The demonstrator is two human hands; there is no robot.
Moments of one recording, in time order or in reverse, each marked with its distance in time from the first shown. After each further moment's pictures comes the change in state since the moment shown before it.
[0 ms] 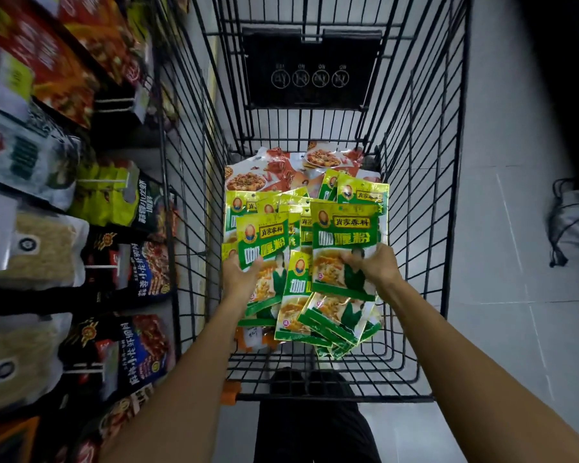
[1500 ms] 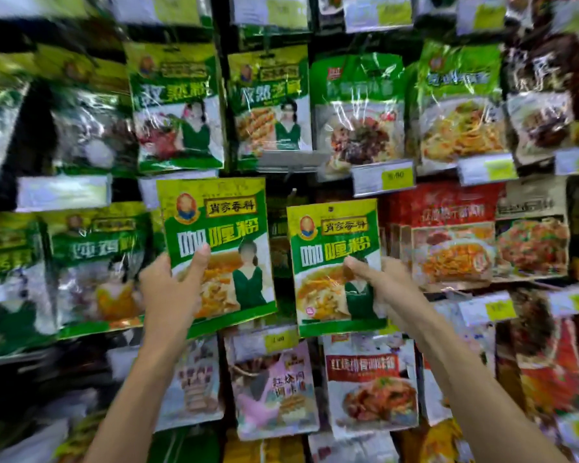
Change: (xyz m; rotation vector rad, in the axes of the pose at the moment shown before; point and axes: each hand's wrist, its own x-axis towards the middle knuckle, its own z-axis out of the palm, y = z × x) left_hand -0.697 0.068 -0.519 -0.249 1.959 0.721; right_hand -0.744 -0.319 0.173 0.048 -1.607 -1.353
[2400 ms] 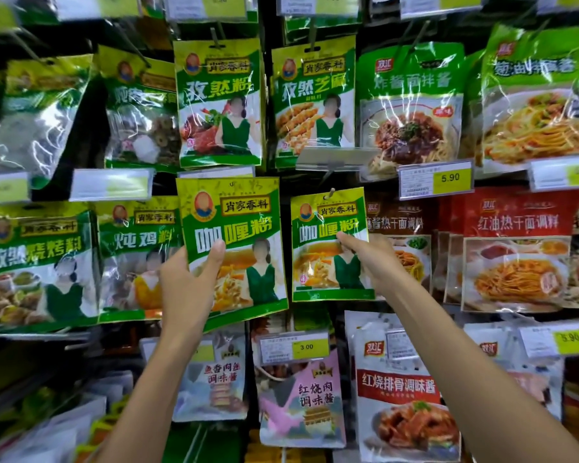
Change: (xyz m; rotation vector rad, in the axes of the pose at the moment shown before) left_hand 0.008 -0.007 -0.007 0.124 0.113 0.026; right_hand 0.080 -0.013 0.064 0.086 0.039 0.157
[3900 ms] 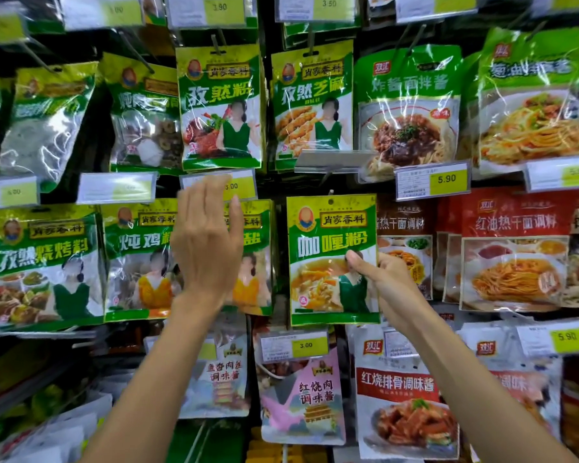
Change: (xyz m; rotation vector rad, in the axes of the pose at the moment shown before) left_hand 0.036 0.024 0.030 0.537 0.302 0.742; right_hand -0.055 0.011 -0.020 0.056 -0.121 -0.121
